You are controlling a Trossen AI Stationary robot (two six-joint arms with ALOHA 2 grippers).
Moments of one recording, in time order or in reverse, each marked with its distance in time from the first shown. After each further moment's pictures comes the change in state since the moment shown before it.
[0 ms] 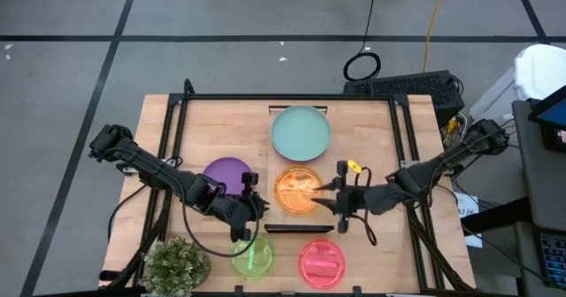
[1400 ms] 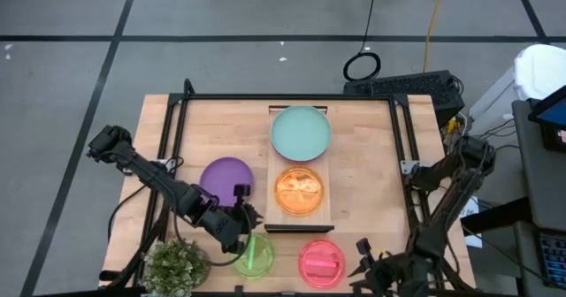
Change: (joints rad) left arm -0.106 0.000 0.000 -0.019 -0.001 -0.226; right arm 0.564 0.301 -0.001 -0.056 -0.003 0.585
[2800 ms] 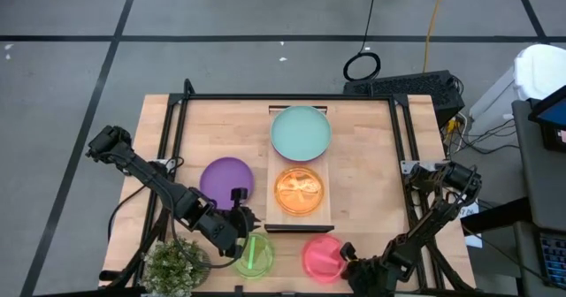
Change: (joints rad) left arm -0.033 0.000 0.000 -0.008 -0.001 -0.074; right arm -0.062 0.293 -0.045 0.084 -0.155 -0.197
